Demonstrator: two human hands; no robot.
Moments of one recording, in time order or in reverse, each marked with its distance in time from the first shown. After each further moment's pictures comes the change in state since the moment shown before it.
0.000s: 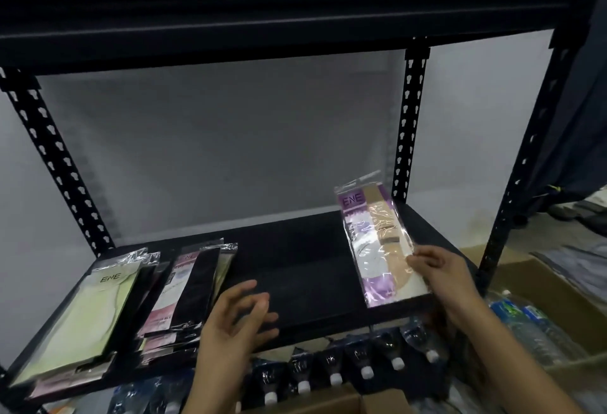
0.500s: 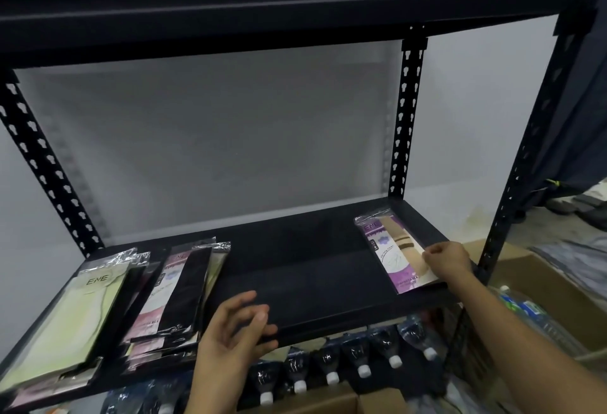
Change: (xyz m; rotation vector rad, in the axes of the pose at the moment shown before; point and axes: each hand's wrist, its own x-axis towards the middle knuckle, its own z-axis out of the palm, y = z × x) left_hand 0.003 -0.021 0.006 -0.051 -0.036 -0.020; right_hand 0.106 0.052 -0.020 -0.492 0.252 0.087
